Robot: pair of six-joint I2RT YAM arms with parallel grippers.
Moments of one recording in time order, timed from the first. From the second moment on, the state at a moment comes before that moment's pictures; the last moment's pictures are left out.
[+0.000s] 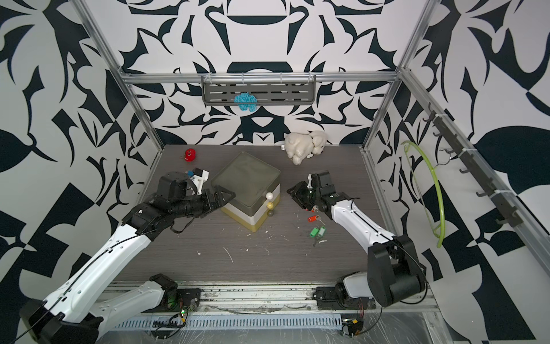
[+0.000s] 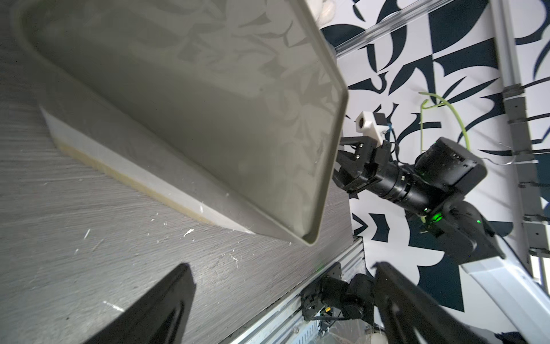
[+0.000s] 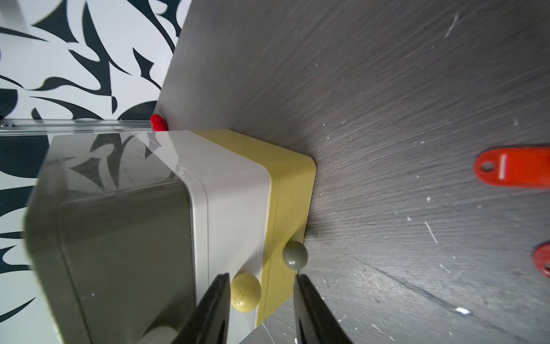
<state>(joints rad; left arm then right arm) -0.50 1.01 1.00 -0.61 0.40 -0.81 0.30 1.38 0.89 -0.26 -0.44 1.03</state>
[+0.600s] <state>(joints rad) -0.50 1.08 1.11 -0.57 0.42 -0.81 0.42 1.58 0.68 -0.02 -0.60 1.20</state>
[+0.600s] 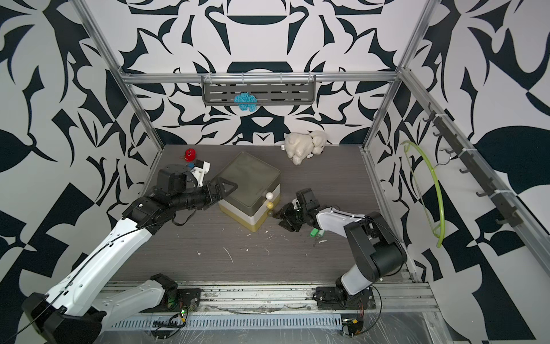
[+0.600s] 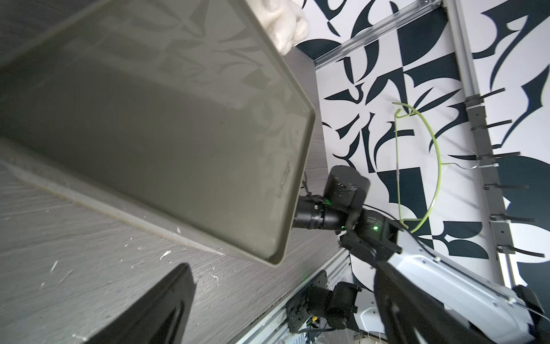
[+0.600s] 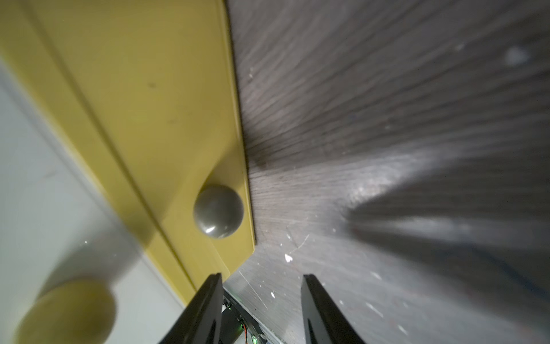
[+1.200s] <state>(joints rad) -0.50 1.21 1.15 -0.51 0.50 -0.79 0.45 1.73 0.59 0.42 -0.67 1.32</state>
